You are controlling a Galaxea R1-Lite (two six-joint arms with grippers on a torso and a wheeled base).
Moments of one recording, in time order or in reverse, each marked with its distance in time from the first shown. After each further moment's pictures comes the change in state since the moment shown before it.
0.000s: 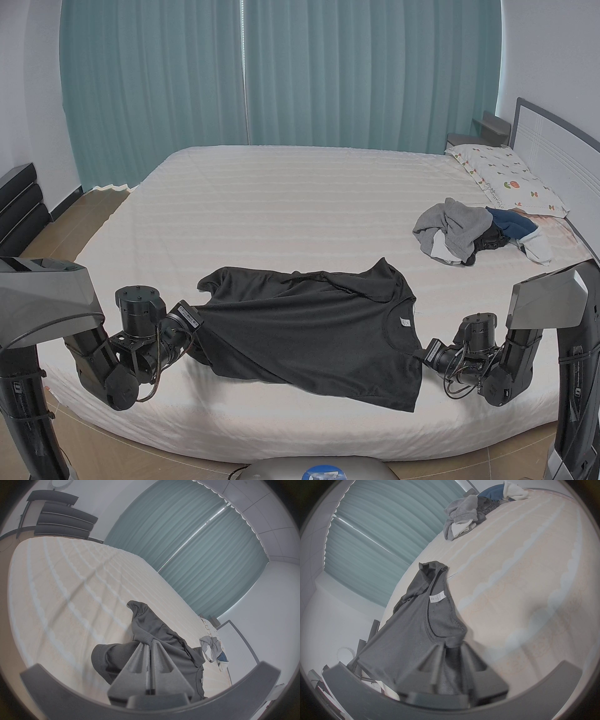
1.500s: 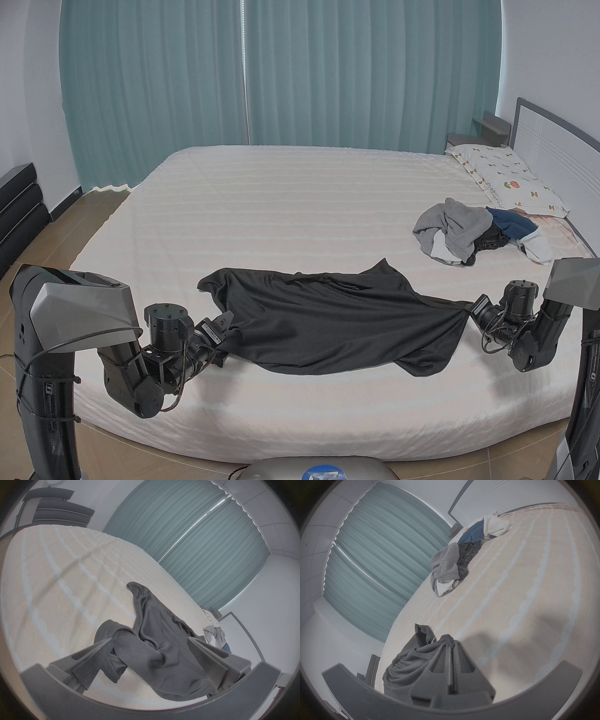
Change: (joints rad) left arm -0.055 0.170 -0.066 -0.049 -0.005 -0.008; right arm -0.286 -0.048 -0.140 -0.008 -0.023 0.005
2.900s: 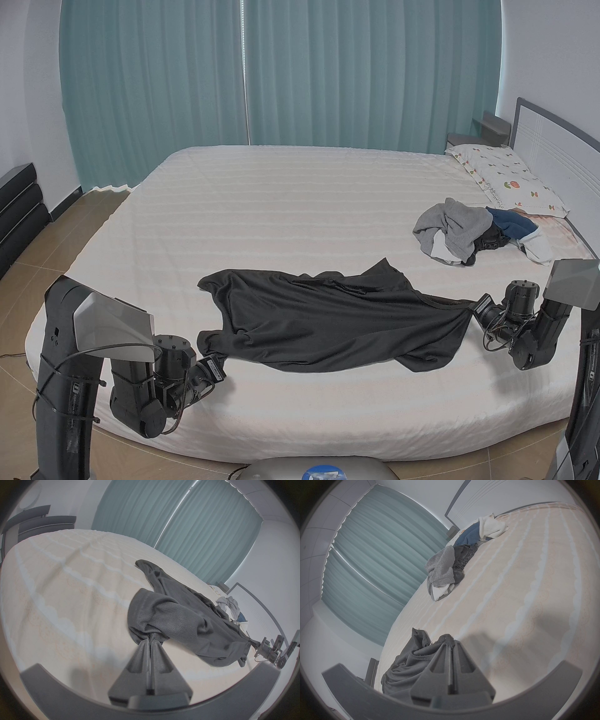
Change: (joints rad) left arm 0.019 0.170 0.097 -0.146 -0.042 0.224; right arm -0.026 0.029 -0.035 0.001 -0.003 0.008
